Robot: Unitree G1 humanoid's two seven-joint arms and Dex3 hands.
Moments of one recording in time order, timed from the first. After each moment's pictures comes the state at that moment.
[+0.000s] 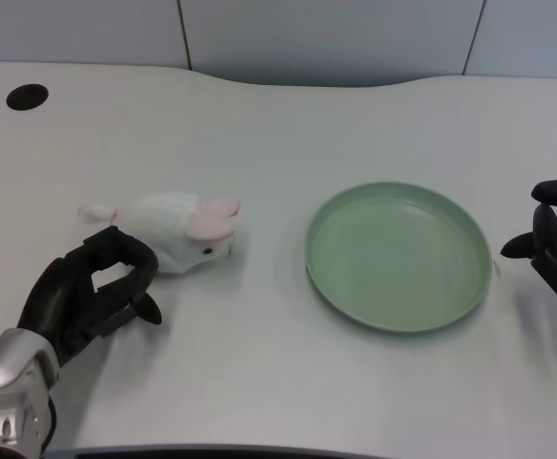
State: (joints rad) left arm -0.44 0.18 0.16 0.89 -0.18 -0.23 -0.49; right arm -0.36 -0.09 -0.27 0.56 0.28 -0.09 0.23
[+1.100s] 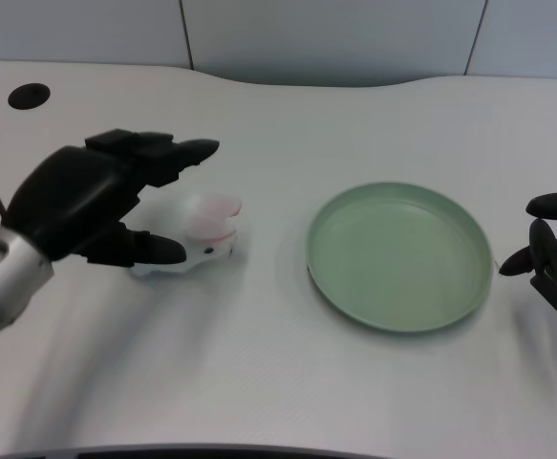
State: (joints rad) left arm -0.55 0.48 -0.15 0.54 0.66 -0.63 -0.05; right arm -0.28 -0.08 -0.26 0.50 0.25 -0.15 0.26
